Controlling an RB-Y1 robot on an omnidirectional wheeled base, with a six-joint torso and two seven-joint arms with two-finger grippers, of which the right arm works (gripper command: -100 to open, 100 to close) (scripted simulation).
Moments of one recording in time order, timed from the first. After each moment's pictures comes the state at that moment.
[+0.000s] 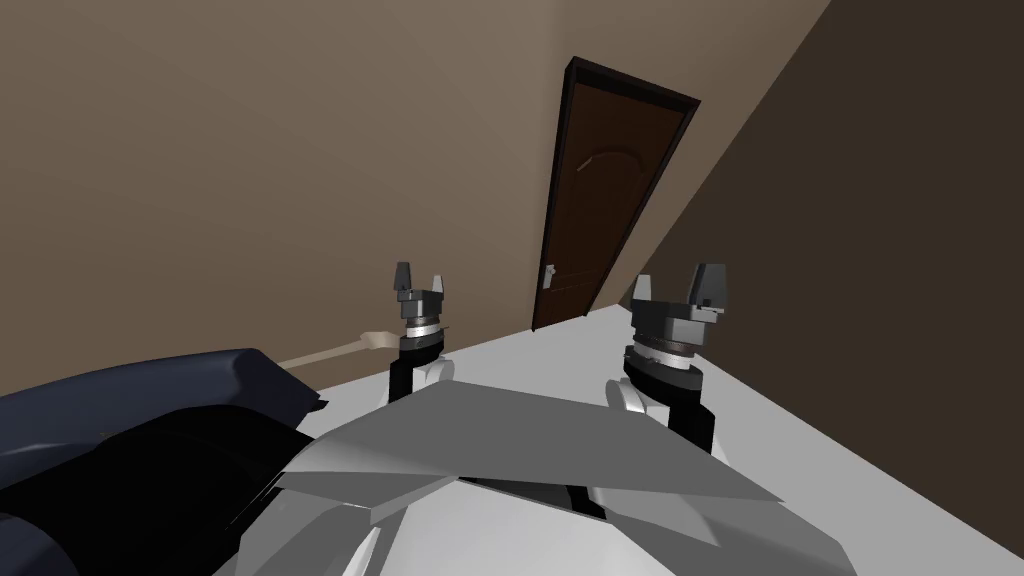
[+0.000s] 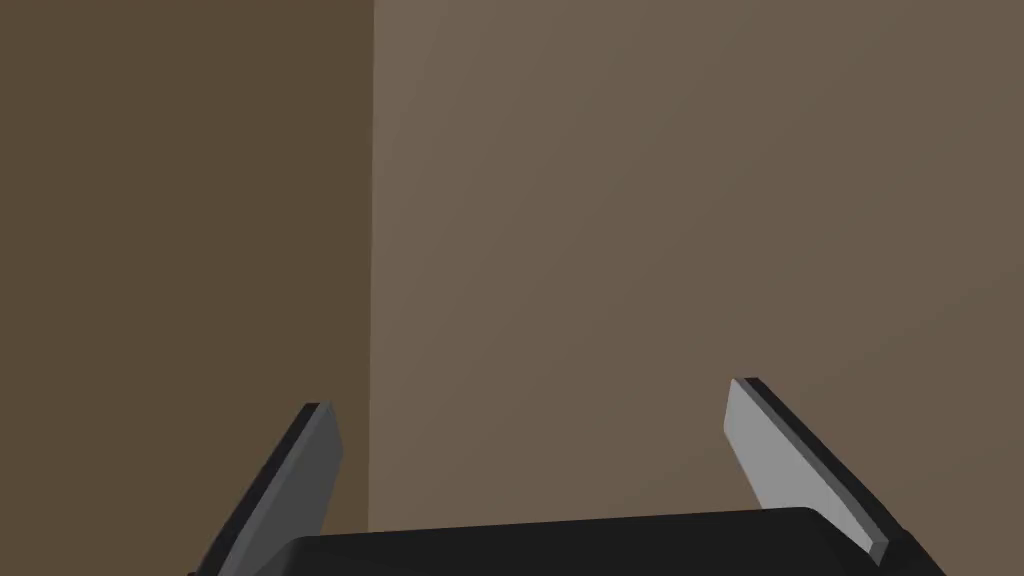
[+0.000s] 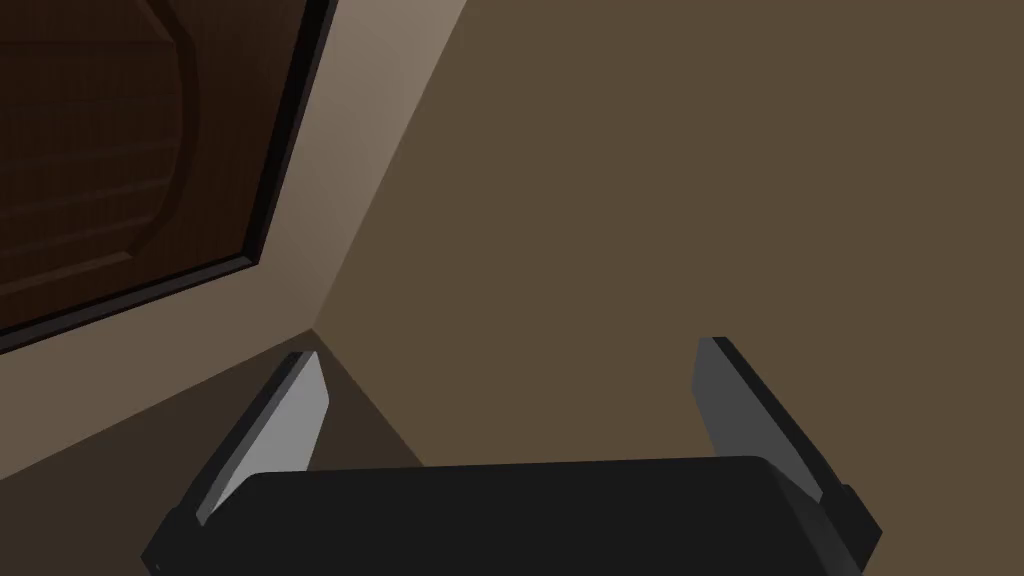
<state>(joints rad) 0.47 0.00 0.03 -2.38 0.02 -0.58 0.08</state>
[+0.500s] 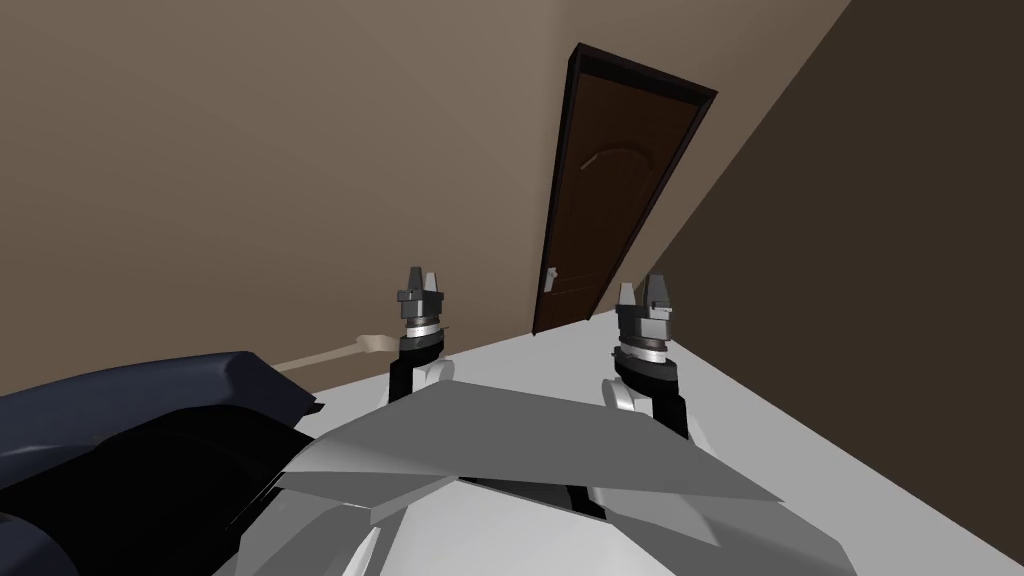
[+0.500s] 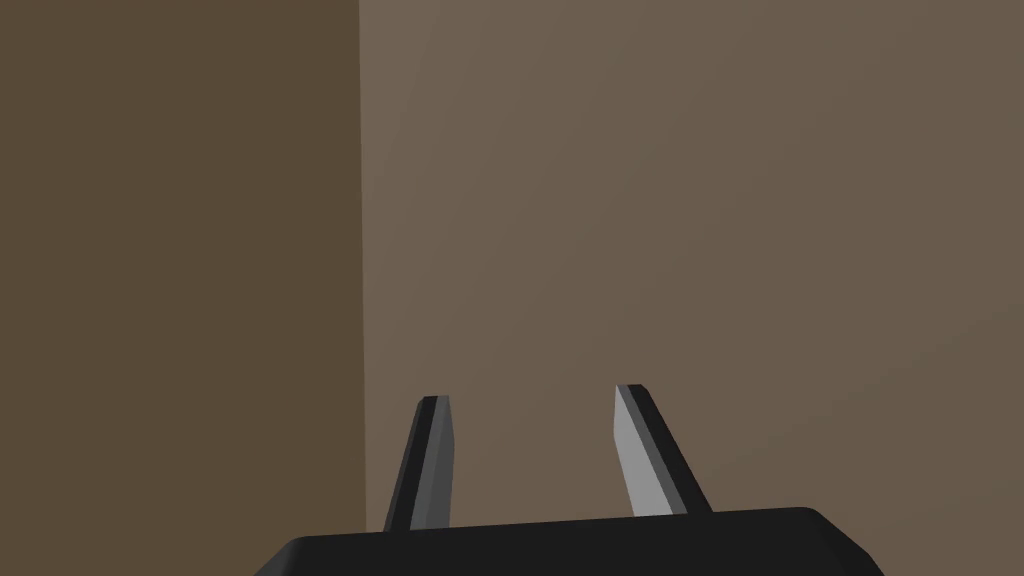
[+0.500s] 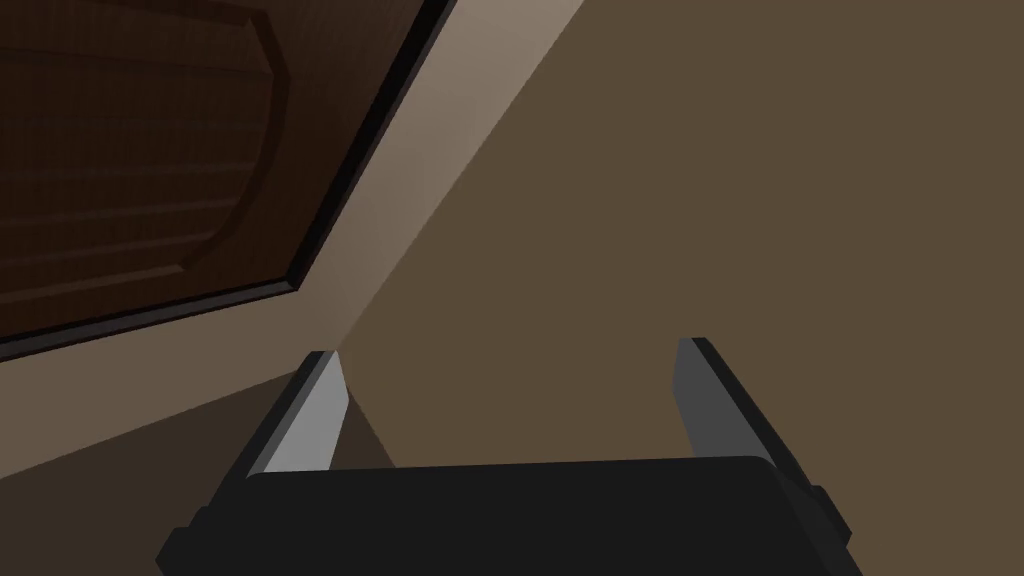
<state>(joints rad) 0.44 -0.04 0.03 -2.28 0.07 -0.58 0.15</state>
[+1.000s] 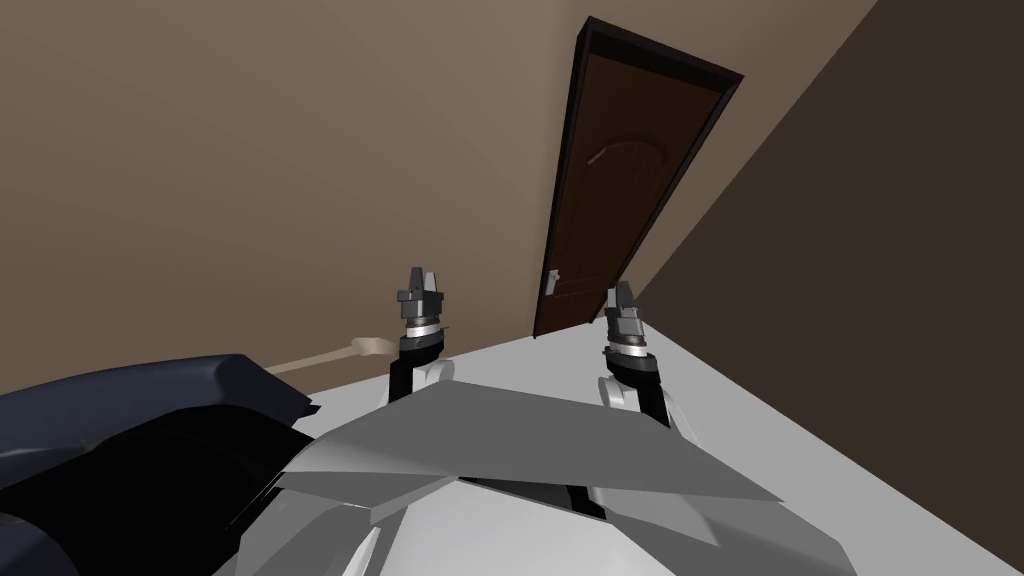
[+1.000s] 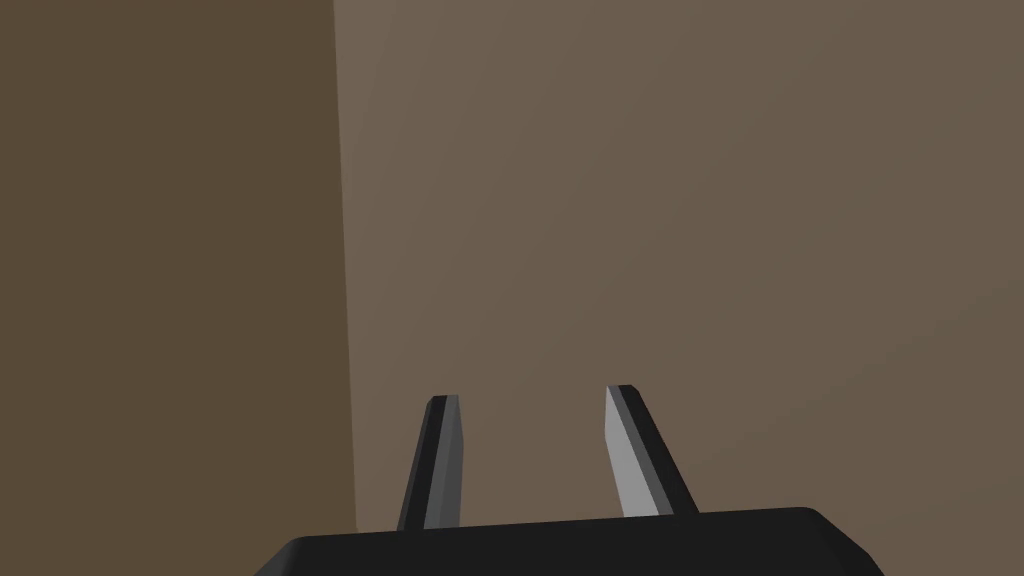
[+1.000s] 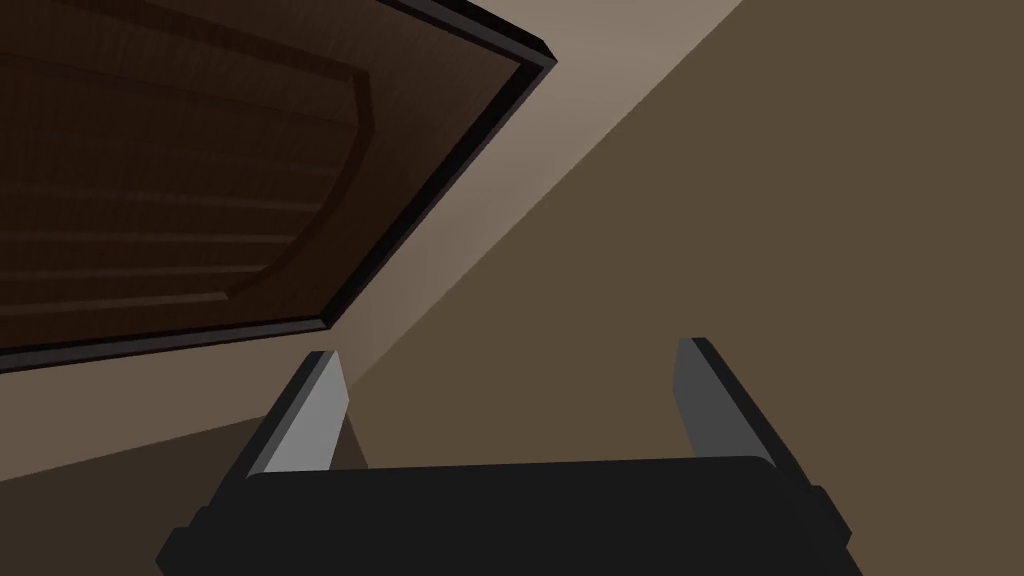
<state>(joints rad) 0.40 -0.07 0.02 -2.16 0.13 -0.57 0.22</state>
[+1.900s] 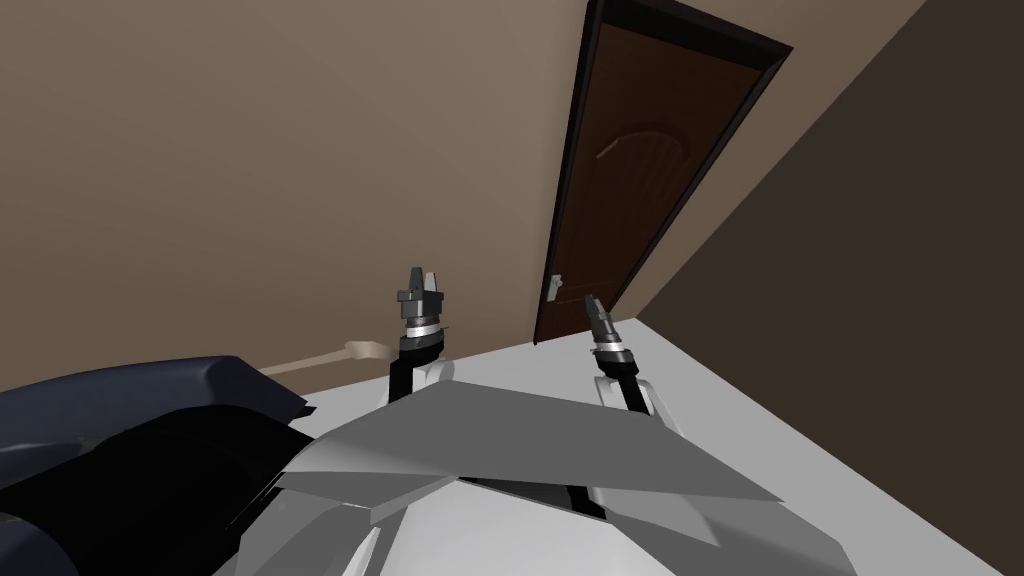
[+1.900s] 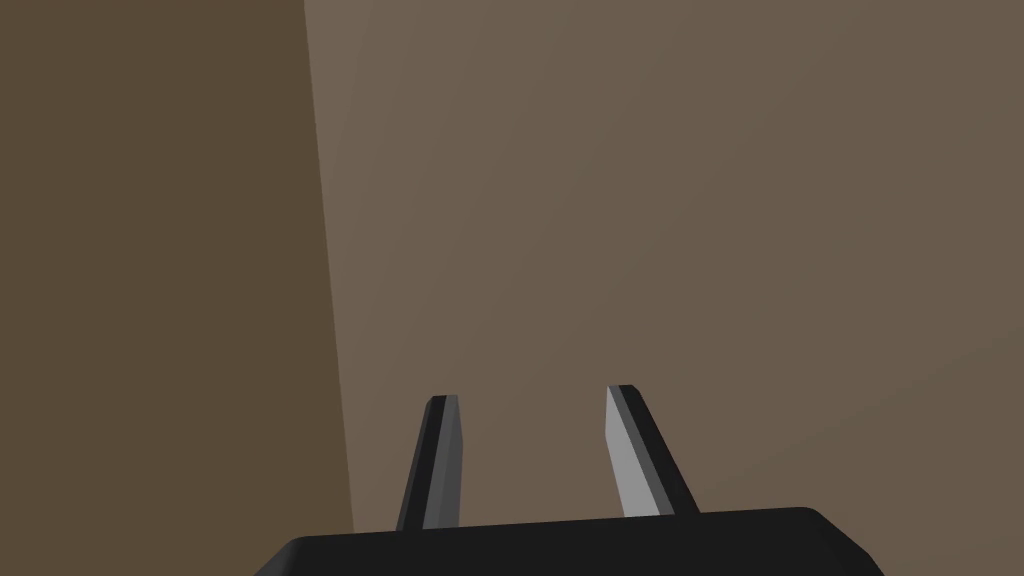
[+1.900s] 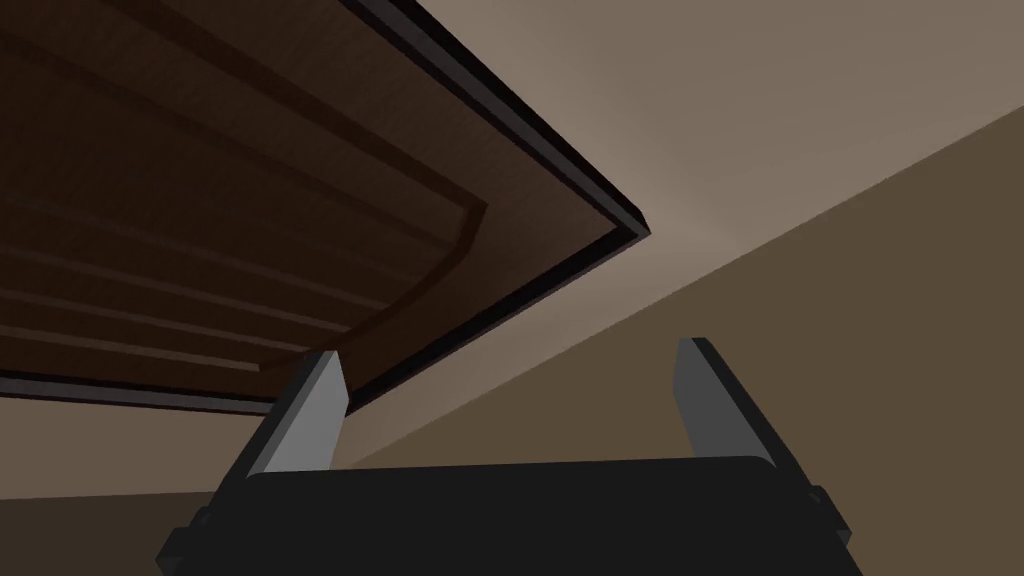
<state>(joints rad) 0.31 -0.13 0.02 -1.94 0.25 -0.54 0.37</state>
